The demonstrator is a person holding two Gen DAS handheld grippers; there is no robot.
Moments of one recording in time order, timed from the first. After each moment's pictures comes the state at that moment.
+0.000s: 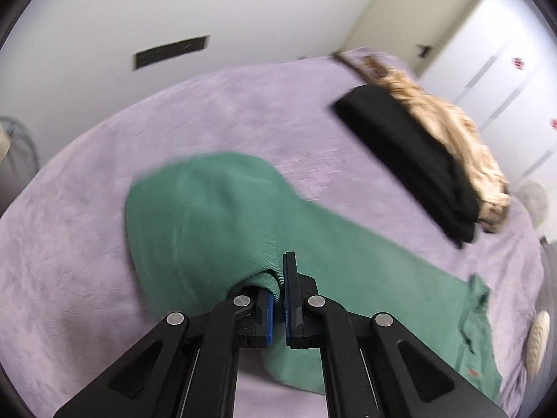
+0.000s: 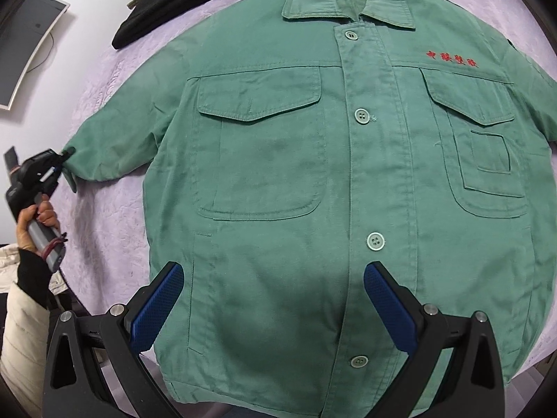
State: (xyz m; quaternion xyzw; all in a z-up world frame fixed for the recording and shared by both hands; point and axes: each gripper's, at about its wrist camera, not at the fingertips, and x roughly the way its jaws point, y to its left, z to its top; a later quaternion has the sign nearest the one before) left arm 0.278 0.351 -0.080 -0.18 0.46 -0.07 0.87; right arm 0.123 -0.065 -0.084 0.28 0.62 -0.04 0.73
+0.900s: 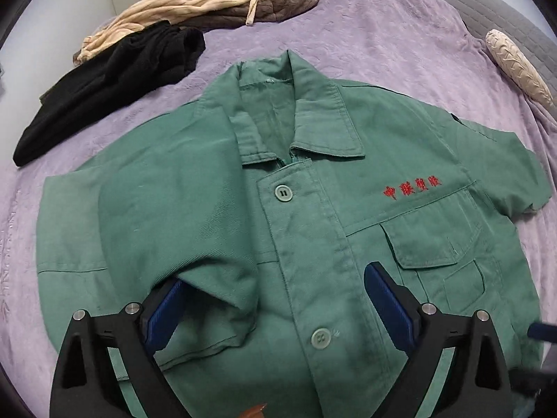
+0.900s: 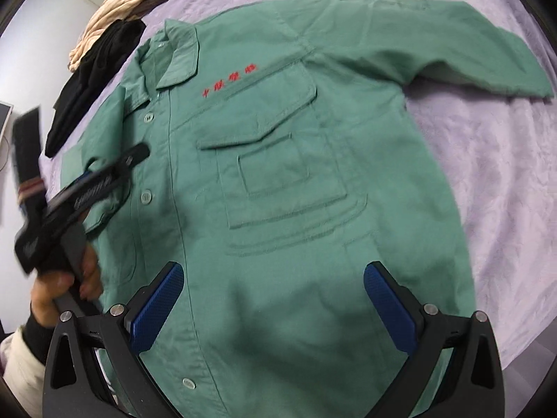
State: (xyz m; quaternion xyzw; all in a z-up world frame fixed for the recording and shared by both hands) left arm 0.135 -0.055 -0.115 0.19 0.49 -0.31 0.79; right arm 0.044 -0.237 -0.105 0.34 0.57 -0.19 0.73
